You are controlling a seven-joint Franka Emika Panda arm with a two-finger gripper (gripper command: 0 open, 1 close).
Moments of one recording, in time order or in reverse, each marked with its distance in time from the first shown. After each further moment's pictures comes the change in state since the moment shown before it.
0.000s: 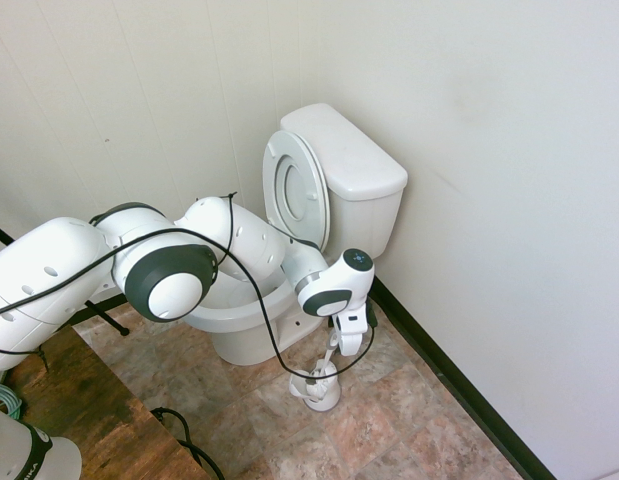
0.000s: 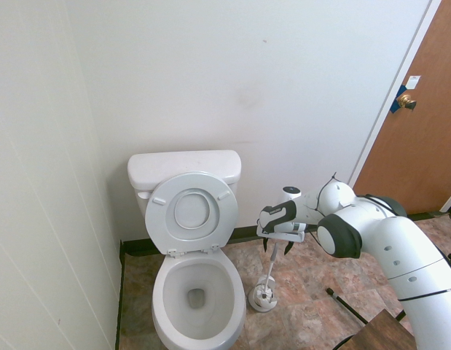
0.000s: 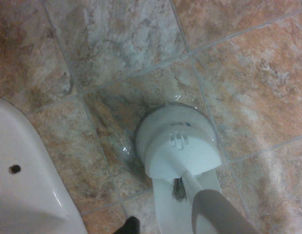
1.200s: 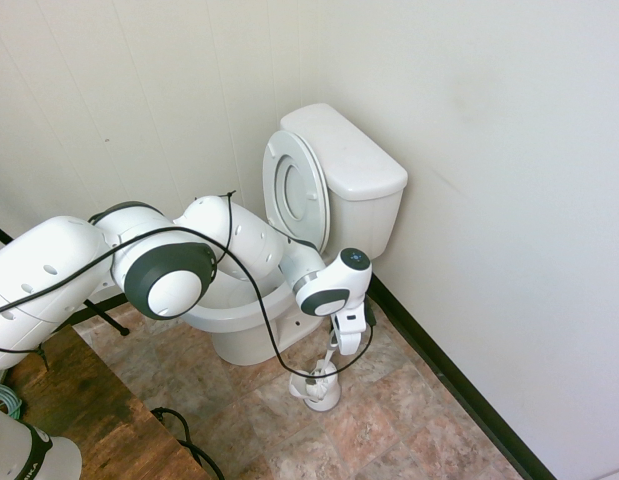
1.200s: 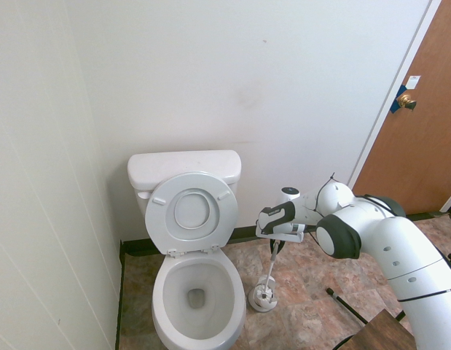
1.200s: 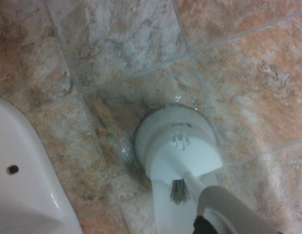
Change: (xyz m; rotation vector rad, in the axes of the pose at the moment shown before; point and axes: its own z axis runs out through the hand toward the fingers) arm -0.002 0.002 0.003 0.014 0.022 -0.014
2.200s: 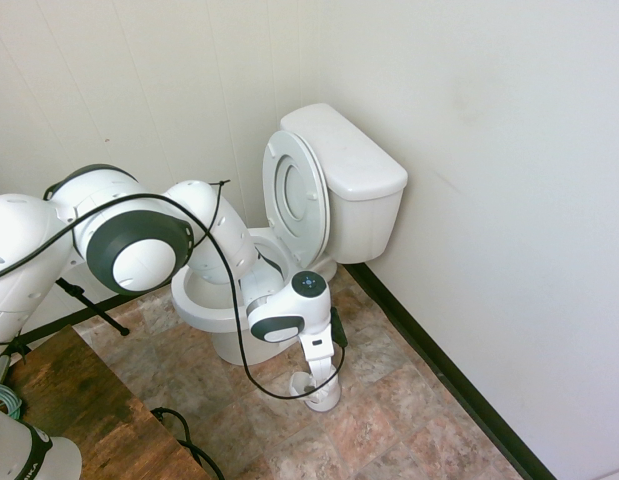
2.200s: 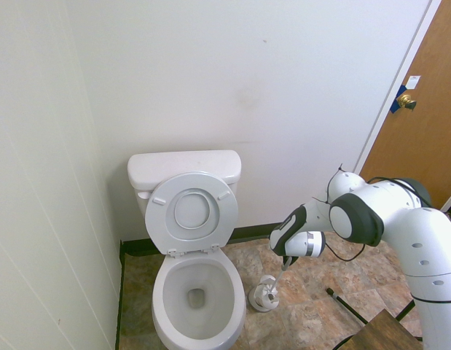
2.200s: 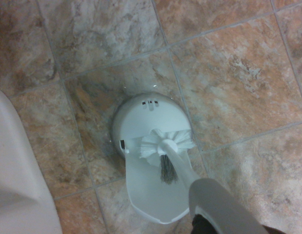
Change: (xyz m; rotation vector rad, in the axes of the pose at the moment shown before) arm -0.034 0.102 -0.028 0.104 0.073 -0.042
